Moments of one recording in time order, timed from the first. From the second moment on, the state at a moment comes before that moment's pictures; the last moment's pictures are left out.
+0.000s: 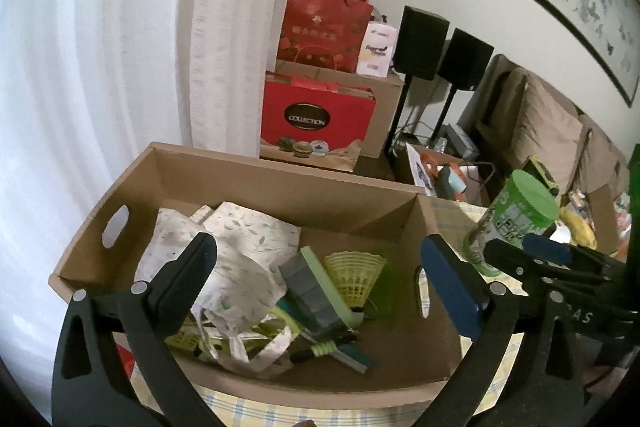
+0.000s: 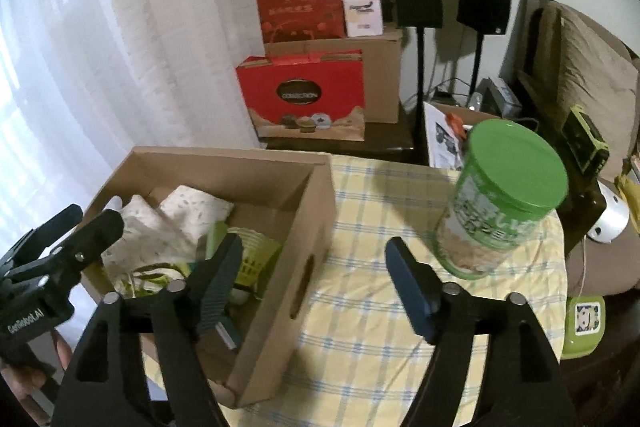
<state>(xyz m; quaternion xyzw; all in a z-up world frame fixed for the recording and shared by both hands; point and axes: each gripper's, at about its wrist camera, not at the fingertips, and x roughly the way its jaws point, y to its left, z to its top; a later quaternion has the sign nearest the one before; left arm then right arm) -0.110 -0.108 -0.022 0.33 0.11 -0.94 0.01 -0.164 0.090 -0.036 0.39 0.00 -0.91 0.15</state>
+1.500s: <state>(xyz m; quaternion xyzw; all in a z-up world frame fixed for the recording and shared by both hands) -0.188 0.048 -0.031 0.38 0.04 -0.92 -0.12 -0.174 0.241 -0.035 0.38 -0.04 -0.92 0.05</state>
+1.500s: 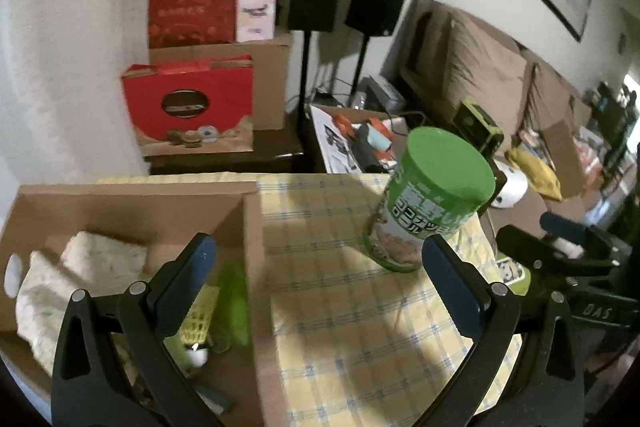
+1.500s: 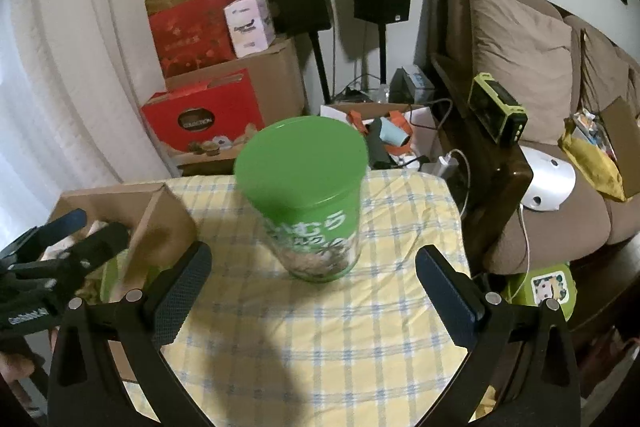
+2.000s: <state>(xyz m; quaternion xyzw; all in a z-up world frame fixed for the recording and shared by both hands) -0.211 0.100 -0.068 0.37 -0.01 -0.92 -0.17 -0.199 0.252 -0.041 0.36 -0.04 -0.93 0.10</state>
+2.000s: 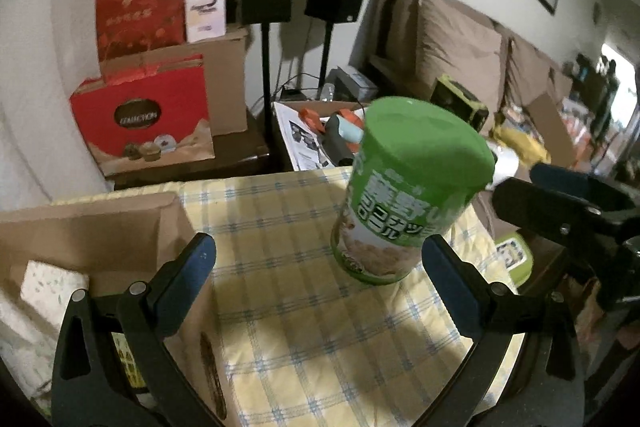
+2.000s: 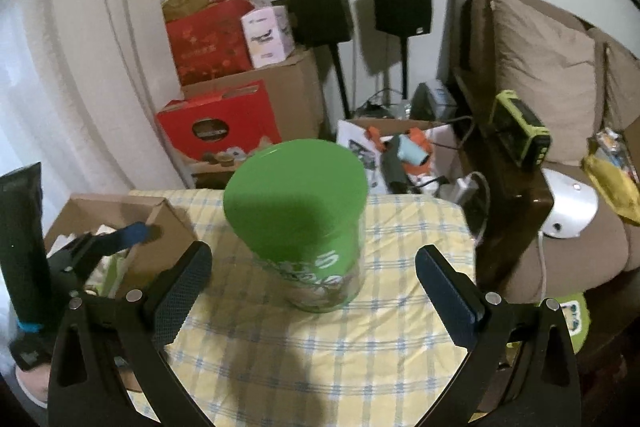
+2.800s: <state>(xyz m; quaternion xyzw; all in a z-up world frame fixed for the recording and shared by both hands) -0.240 0.148 -0.091 0.39 0.01 -0.89 -0.22 -0.248 0.241 -0.071 0.37 0.00 -0.91 0.17</state>
